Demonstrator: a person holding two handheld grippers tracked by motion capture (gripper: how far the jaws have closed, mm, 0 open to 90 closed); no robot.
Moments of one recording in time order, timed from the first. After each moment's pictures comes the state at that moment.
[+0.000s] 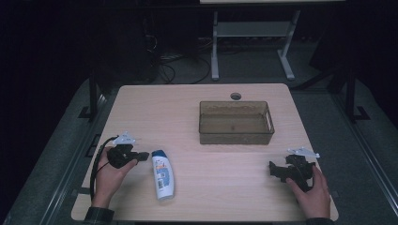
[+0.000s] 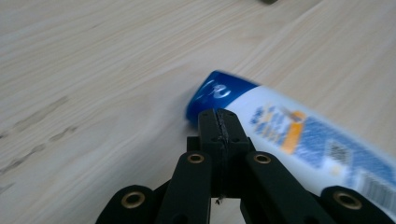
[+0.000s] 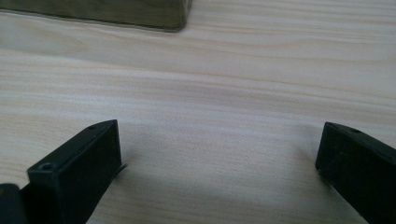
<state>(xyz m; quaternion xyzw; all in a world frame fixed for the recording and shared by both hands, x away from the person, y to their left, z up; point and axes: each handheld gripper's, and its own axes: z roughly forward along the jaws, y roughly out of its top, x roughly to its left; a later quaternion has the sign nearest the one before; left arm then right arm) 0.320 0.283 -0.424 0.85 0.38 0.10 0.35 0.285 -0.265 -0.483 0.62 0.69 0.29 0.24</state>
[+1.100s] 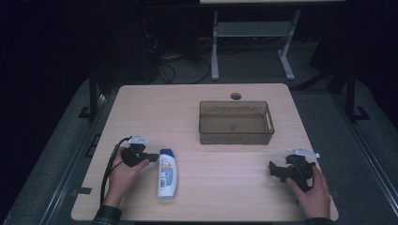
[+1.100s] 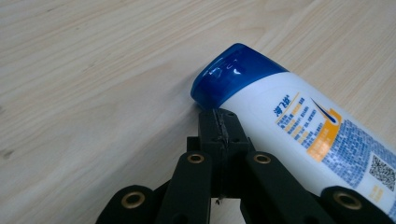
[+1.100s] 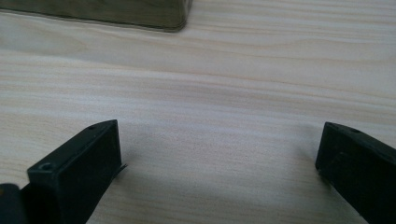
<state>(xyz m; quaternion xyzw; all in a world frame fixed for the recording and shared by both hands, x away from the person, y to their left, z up) 0.336 0.252 -0.449 0.85 0.38 0.08 0.34 0.285 -0.265 -0.483 0.62 0.69 0.29 0.24</state>
